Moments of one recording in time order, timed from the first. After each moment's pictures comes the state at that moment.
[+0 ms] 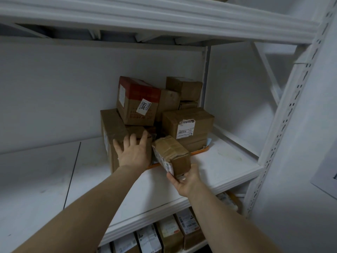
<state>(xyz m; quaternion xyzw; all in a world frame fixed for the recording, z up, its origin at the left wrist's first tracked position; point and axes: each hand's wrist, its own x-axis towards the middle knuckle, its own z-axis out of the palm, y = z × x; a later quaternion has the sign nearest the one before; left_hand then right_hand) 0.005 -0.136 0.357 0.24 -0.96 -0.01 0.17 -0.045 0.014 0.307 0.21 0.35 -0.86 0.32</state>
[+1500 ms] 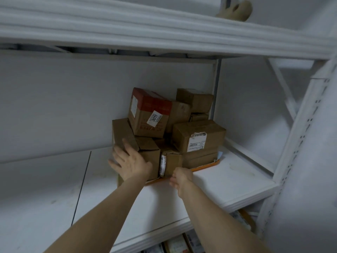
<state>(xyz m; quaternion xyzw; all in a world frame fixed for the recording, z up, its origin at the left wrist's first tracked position) 0.001 -0.154 0.359 0.42 -0.85 -0.19 0.25 -0.076 -0.053 0.311 0.12 0.64 -0.73 0.22</state>
